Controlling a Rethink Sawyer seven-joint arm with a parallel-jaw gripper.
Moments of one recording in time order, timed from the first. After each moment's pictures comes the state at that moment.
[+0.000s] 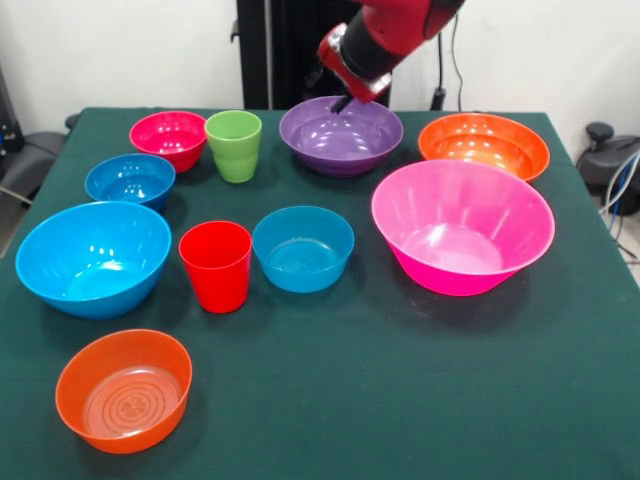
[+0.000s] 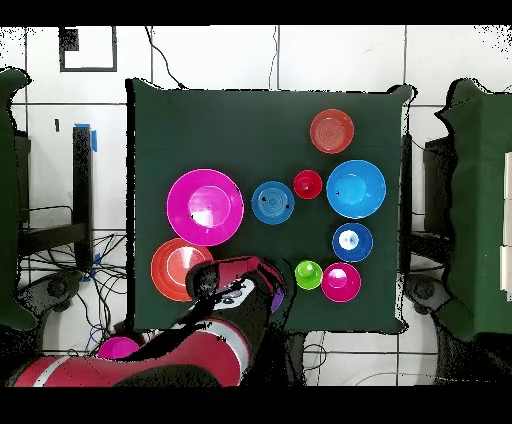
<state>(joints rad) 0.17 -0.34 -0.36 1.82 -0.18 0.62 2.46</state>
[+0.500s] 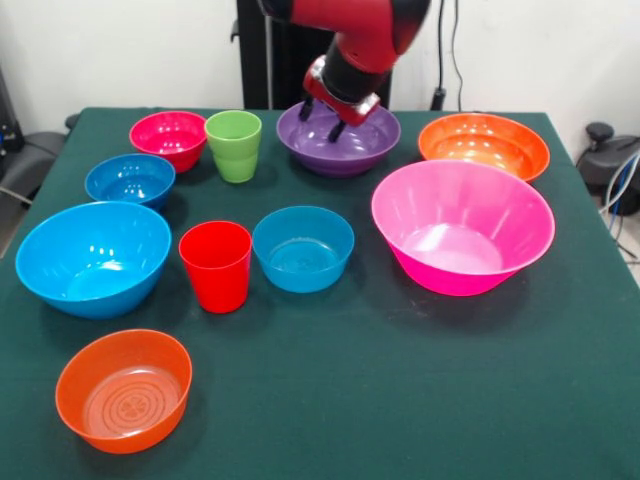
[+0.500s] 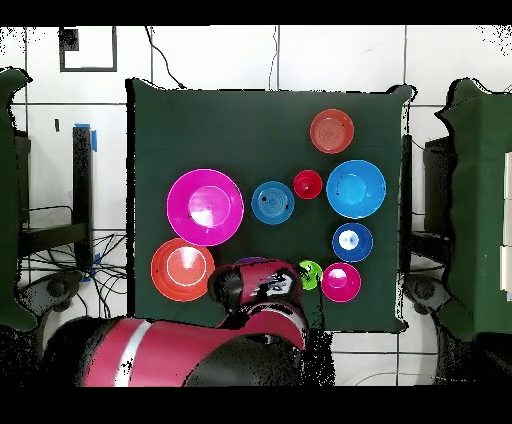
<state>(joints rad) -0.03 -0.34 -0.21 1.85 -0.31 0.45 2.46</state>
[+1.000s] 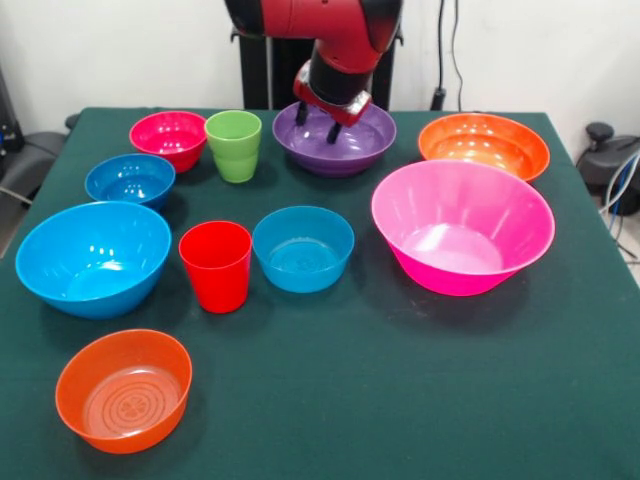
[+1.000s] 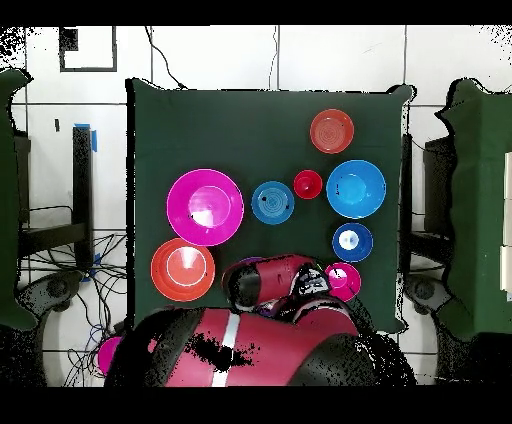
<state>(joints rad) -0.21 -0.39 -0.06 1.86 -0.47 0.50 2.46</state>
